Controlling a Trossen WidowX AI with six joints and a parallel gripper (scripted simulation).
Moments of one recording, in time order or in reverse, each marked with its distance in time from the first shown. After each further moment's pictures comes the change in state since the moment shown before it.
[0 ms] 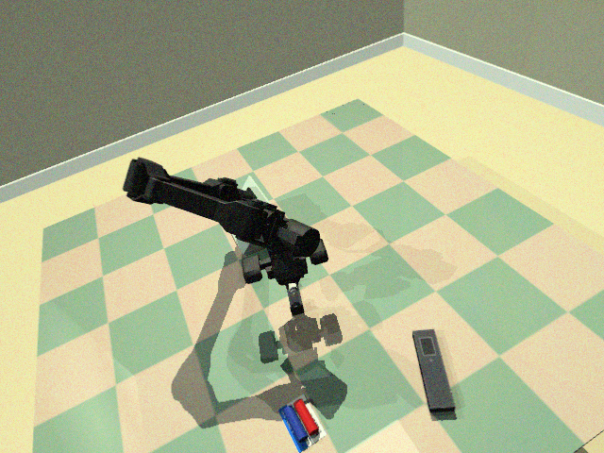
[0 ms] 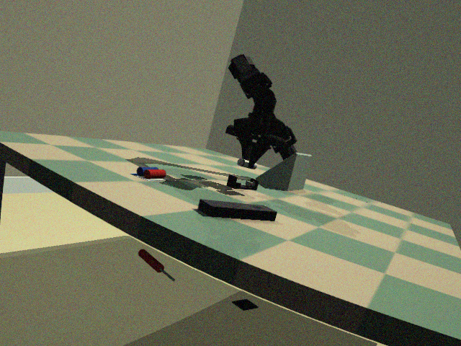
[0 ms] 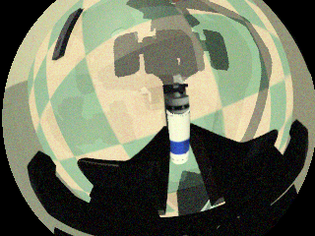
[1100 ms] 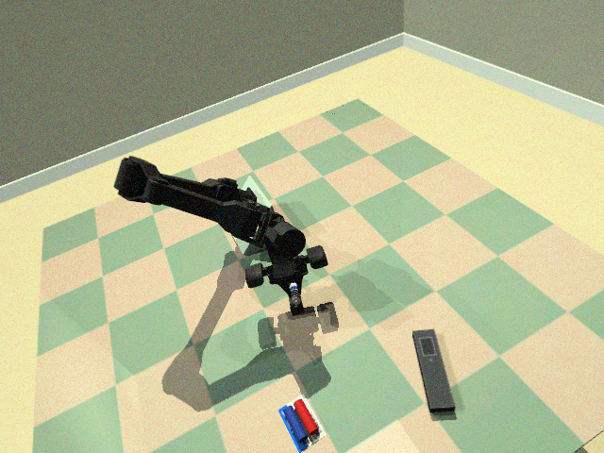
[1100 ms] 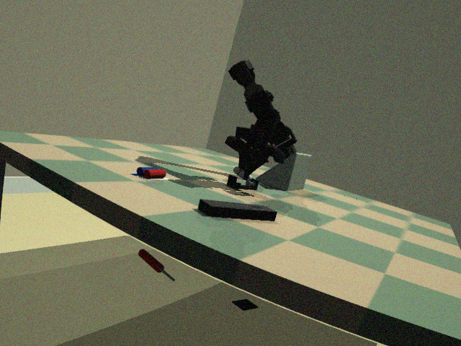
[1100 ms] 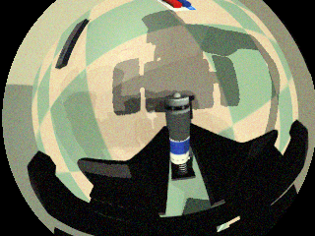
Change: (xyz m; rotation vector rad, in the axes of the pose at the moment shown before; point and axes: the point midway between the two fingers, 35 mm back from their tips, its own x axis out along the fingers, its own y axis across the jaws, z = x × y) arm 0.031 -0.001 -0.001 0.009 -0.244 0.020
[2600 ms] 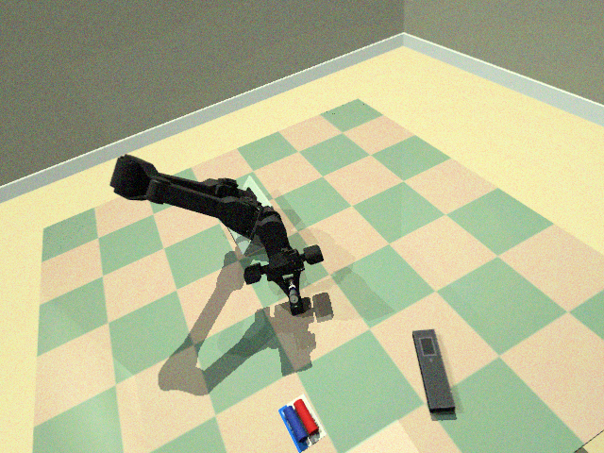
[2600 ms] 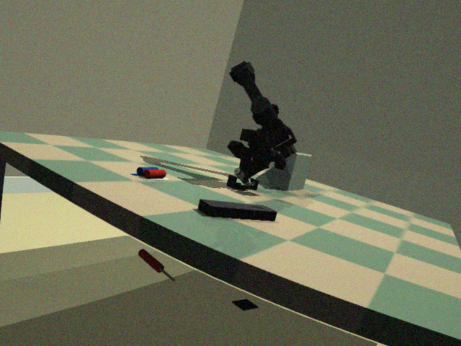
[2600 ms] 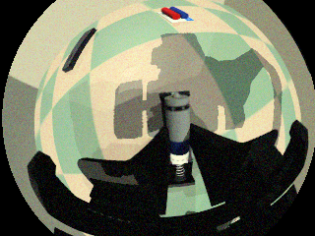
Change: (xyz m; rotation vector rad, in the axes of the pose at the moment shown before) arm 0.007 -0.005 -0.015 -0.010 -0.197 0.017
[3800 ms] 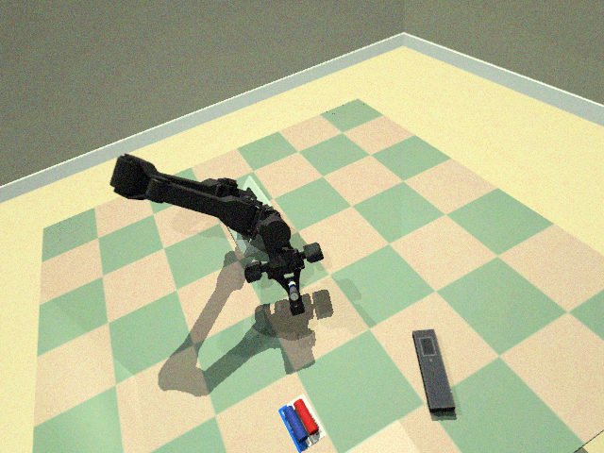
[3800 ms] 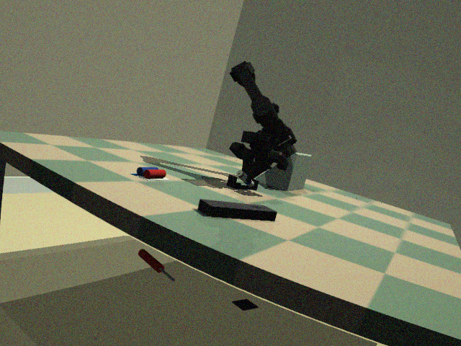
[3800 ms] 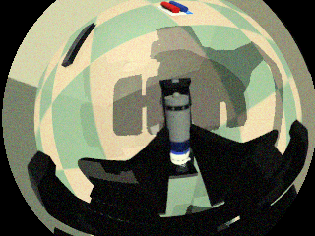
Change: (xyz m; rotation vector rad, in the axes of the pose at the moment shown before) arm -0.002 0.002 -0.011 0.005 0.053 0.008
